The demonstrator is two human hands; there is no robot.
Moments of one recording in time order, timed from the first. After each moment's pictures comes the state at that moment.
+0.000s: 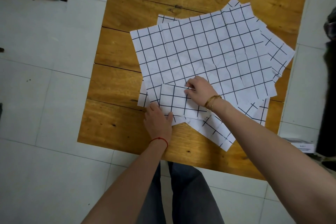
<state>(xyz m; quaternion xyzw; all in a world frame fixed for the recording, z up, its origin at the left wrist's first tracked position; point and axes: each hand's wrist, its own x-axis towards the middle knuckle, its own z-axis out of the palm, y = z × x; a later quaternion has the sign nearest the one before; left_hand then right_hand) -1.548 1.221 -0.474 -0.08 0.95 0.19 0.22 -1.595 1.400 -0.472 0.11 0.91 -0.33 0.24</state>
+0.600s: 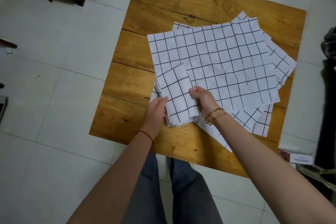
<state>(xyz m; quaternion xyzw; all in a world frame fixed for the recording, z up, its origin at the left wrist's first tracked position) -1.581 1.173 -0.446 -0.27 0.64 0.64 0.34 -1.577 1.345 -0.424 0.38 0.54 -0.72 0.20</state>
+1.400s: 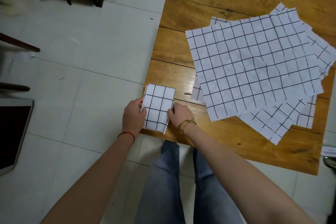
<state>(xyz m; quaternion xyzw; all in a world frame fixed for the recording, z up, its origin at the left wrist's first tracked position) -1.625 0.951 -0.454 -0.04 0.93 0.32 0.20 -1.591 1.116 -0.461 0.20 0.88 -0.29 0.31</state>
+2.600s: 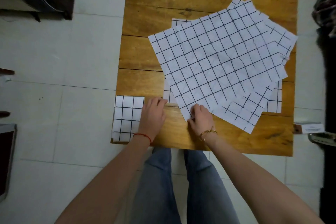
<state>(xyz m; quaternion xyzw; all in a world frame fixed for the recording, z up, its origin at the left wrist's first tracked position) -1.600 1.086 -0.451 0.27 0.92 0.17 0.22 -1.500 1.254 -0.476 0.23 0.92 -0.22 0.21</state>
